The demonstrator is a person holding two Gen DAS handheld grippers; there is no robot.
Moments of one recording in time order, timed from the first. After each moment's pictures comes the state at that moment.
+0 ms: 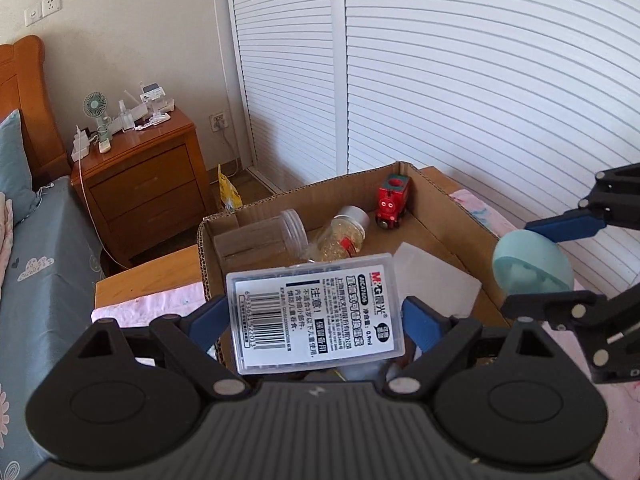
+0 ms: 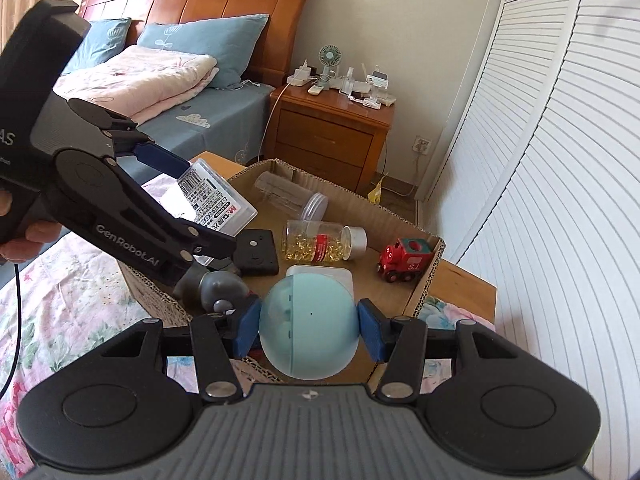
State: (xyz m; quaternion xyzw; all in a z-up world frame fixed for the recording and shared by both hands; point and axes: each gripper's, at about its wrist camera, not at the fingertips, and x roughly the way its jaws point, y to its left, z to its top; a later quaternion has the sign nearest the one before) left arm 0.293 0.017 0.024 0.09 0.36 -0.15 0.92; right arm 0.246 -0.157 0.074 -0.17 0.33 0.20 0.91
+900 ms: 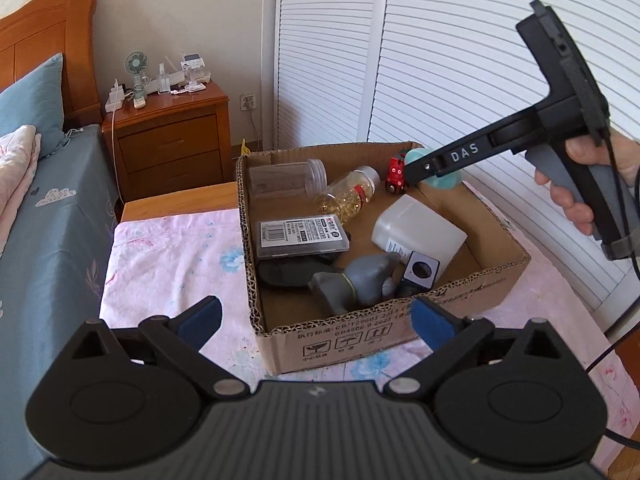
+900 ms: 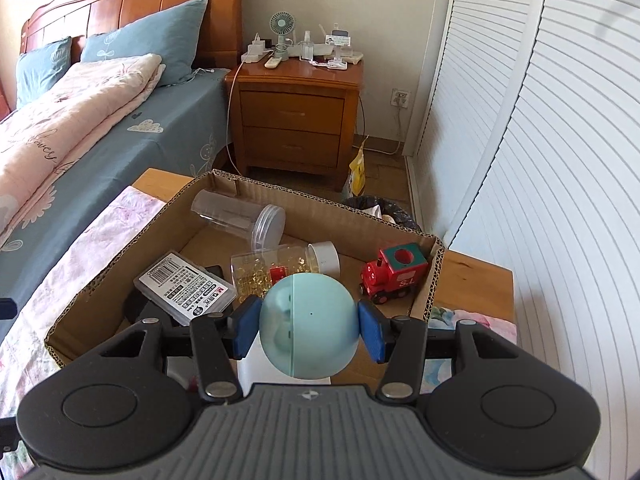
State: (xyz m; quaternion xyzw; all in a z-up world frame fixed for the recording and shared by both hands) left arm 0.207 0.057 0.017 0.01 0.36 -0.12 0.93; right arm 0.354 -0.154 0.058 -0.09 0.40 0.16 0.90
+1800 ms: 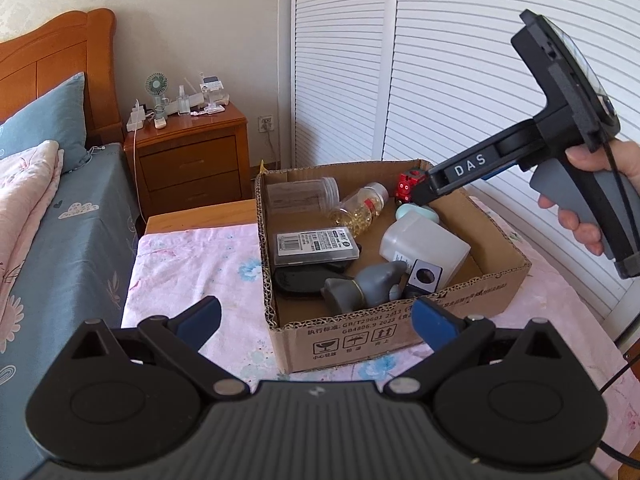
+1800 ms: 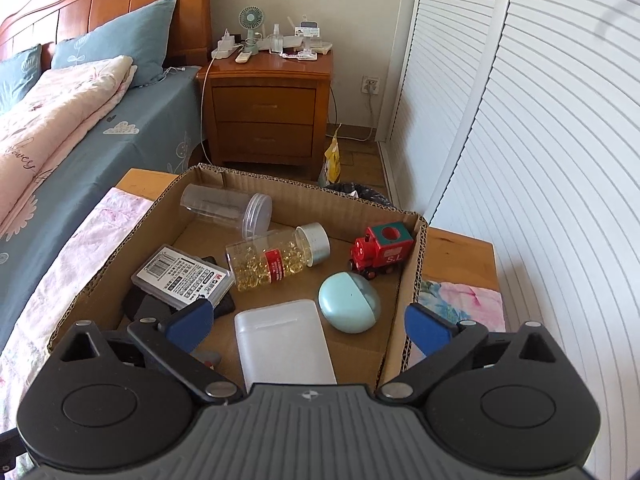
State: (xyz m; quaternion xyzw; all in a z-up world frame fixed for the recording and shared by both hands) left arm 0.182 0.055 0.025 0.02 0.33 -0.09 0.94; right arm 0.330 -0.148 0.064 -0.08 0.42 0.11 0.90
